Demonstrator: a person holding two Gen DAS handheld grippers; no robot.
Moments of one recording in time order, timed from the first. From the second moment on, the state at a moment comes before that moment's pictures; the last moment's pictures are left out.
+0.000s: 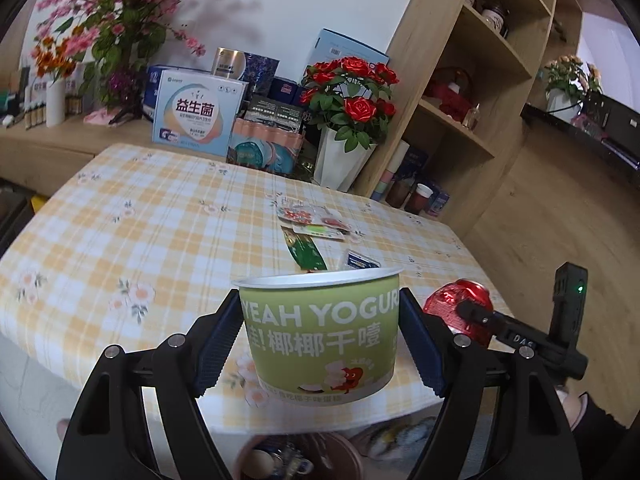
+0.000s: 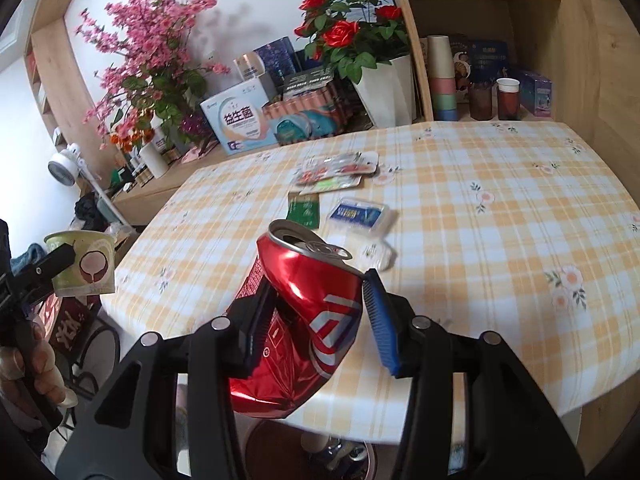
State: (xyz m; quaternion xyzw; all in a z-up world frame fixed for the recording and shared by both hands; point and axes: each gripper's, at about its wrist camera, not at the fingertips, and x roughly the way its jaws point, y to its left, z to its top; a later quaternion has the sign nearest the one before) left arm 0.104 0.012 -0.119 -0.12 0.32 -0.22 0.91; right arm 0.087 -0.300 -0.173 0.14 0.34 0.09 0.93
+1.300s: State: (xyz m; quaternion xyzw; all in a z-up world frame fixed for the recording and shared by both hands) left arm -0.007 0.035 -0.132 -0.14 0.32 -0.22 0.91; right arm -0.008 -0.234 -0.208 0.08 0.40 0.15 0.90
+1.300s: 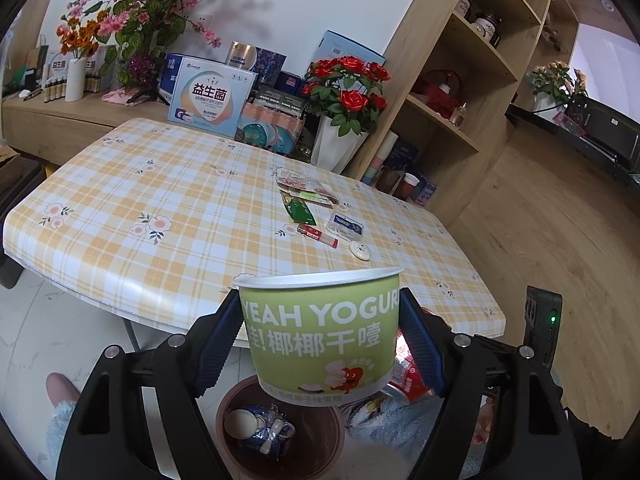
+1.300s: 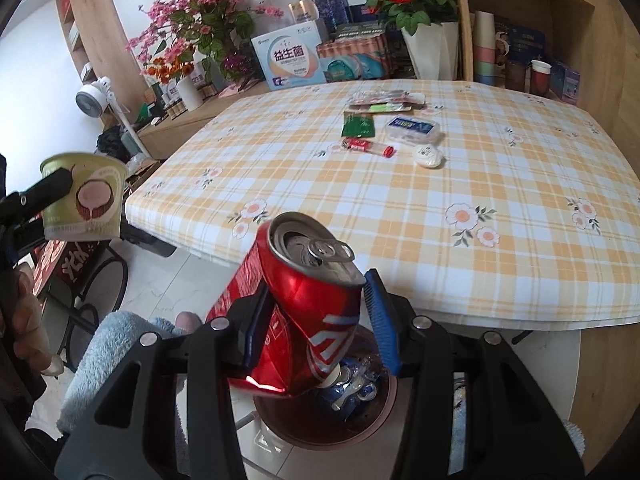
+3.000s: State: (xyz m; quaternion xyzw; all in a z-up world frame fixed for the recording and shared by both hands) left arm 0.004 -0.026 -0.168 -0.09 0.39 -0.29 0.87; right arm -0.014 -0.311 -0.170 0.08 0.30 0.00 0.95
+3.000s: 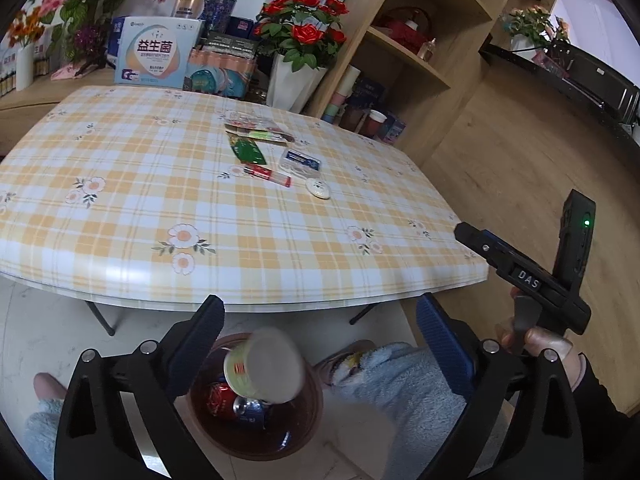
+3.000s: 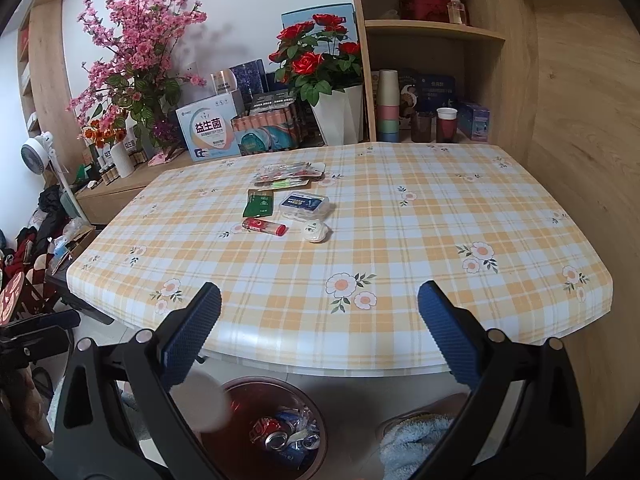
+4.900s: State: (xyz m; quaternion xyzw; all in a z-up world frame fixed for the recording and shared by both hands) left arm 0.234 -0.016 -0.189 -0.04 0.40 -0.18 0.90; right arm 0.255 -0.325 -0.244 -0.03 0.44 0.08 0.89
